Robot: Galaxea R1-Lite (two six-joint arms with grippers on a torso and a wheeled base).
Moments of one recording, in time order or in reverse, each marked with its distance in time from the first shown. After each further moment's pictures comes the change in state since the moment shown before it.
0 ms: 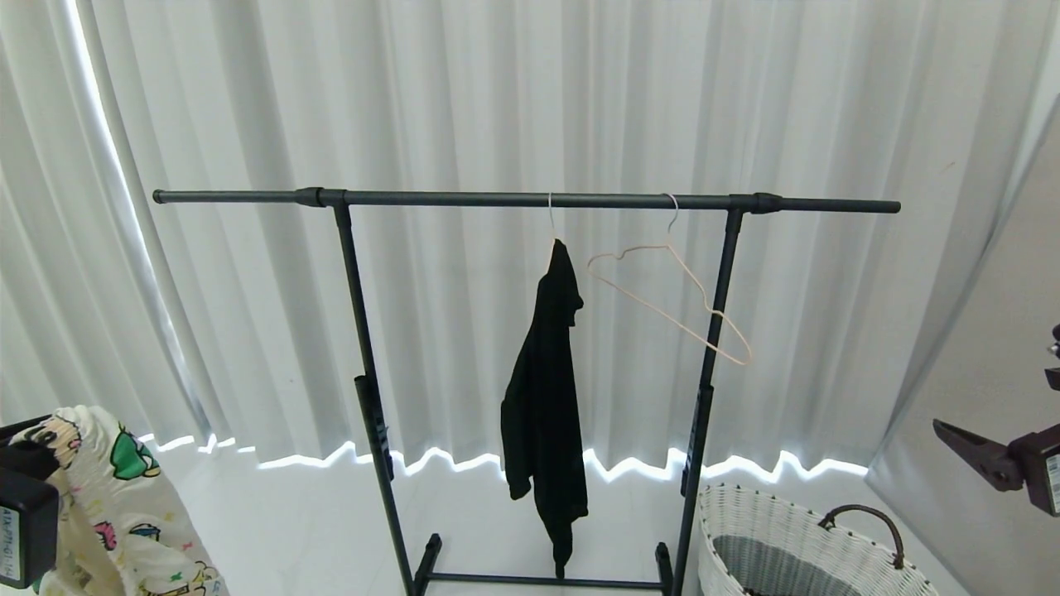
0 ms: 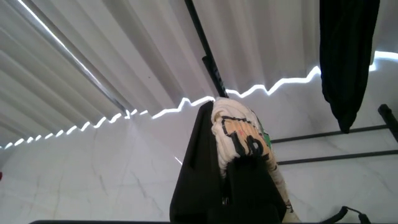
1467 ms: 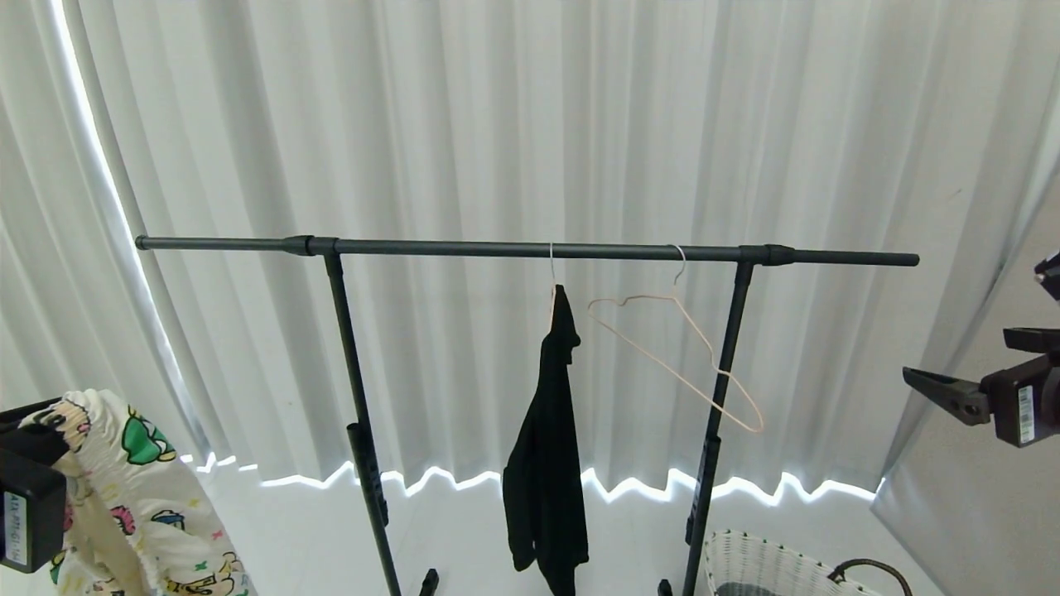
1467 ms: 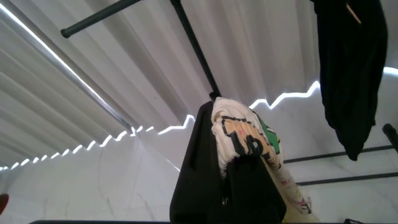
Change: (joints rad) left arm -0.004 0.015 -0.010 -0.038 -0.020 0.044; right arm -0.143 0.120 -0.107 -0.050 0.244 0.057
